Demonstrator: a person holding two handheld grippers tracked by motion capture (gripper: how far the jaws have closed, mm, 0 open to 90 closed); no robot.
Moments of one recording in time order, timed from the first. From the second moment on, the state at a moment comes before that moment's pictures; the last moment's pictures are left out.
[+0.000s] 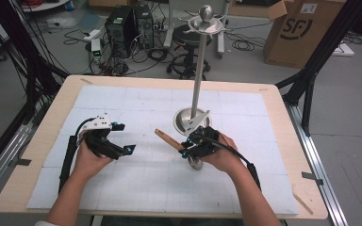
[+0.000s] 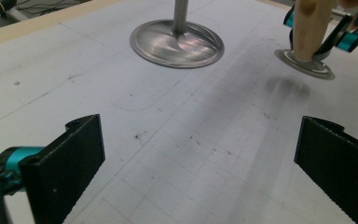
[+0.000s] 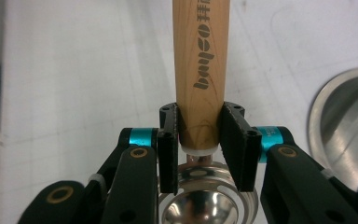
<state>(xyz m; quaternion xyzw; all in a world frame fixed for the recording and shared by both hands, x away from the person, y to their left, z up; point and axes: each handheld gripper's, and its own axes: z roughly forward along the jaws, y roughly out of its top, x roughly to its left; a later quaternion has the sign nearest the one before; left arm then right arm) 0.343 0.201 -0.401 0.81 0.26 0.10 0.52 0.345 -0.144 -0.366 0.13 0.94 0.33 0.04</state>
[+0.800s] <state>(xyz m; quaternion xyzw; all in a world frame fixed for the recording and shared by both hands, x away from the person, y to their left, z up) 0.334 0.189 -0.379 0.79 0.21 0.09 0.57 0.318 -0.176 -0.340 0.10 0.89 0.45 0.05</state>
